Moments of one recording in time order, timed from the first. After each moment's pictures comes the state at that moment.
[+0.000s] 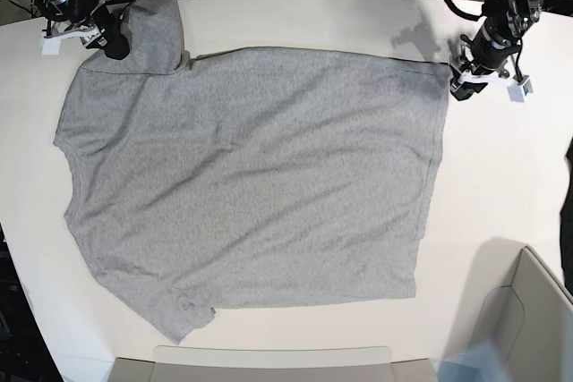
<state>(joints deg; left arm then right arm) 23.9 -14.4 -26.2 97.9 -54.5 4.0 46.0 -30.4 9.7 38.2 93.1 67.4 8.1 -56.7</state>
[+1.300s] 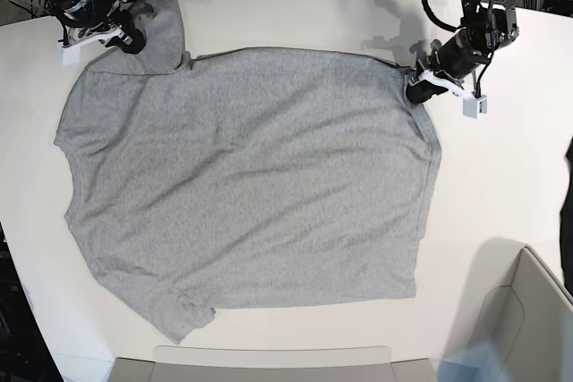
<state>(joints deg) 20.3 -14.7 -19.7 86.2 -53.0 -11.5 47.9 -31.0 11.5 30.4 97.0 59.3 7.1 -56.4</state>
